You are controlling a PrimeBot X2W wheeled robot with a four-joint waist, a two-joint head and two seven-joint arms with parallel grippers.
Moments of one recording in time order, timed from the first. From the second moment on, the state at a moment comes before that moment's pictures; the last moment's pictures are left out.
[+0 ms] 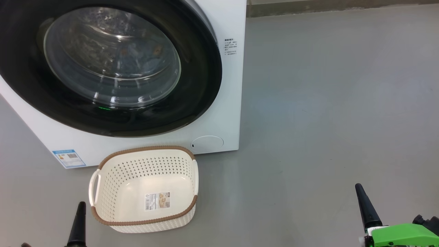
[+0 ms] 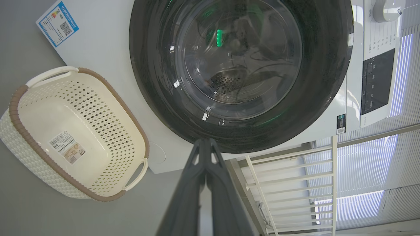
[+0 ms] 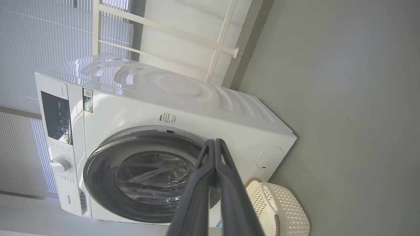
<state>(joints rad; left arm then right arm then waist) -0.01 0.08 0.03 0.23 -1.35 -0.13 0.01 -0.03 -0.06 -0.08 0.24 1.33 0.13 0.01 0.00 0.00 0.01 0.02</state>
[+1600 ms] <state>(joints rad) -0.07 0.05 0.06 0.26 -1.62 -0.13 0.10 -0.07 -0.06 -0.11 0.27 1.62 0.13 0.09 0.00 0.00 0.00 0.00</state>
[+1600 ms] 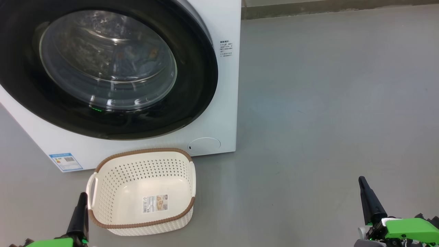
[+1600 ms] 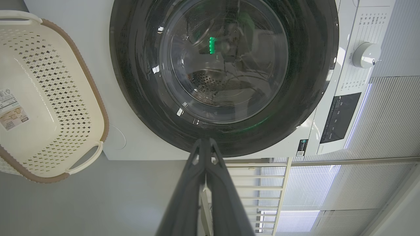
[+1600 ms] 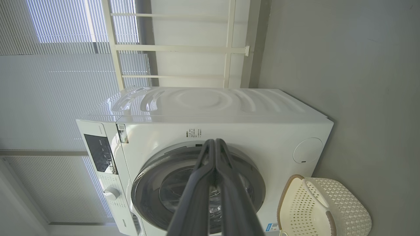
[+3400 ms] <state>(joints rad) -0.07 0.04 0.07 0.26 -1.62 -0.13 0.10 -0.07 -0.06 -0.12 0.27 1.62 0.13 0.10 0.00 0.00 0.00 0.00</state>
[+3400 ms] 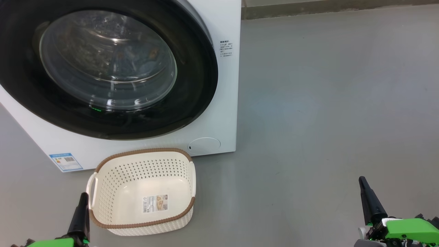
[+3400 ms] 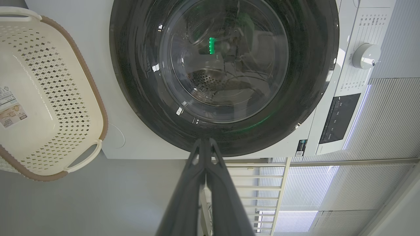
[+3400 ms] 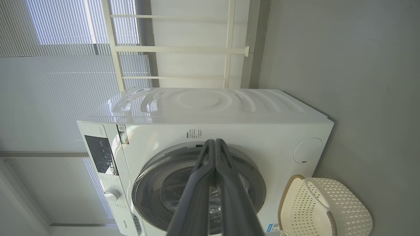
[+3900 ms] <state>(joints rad) -0.07 0.04 0.07 0.26 -1.62 -0.13 0.10 -0.07 -0.05 -0.12 0.27 1.62 0.13 0.10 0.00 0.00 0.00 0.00</state>
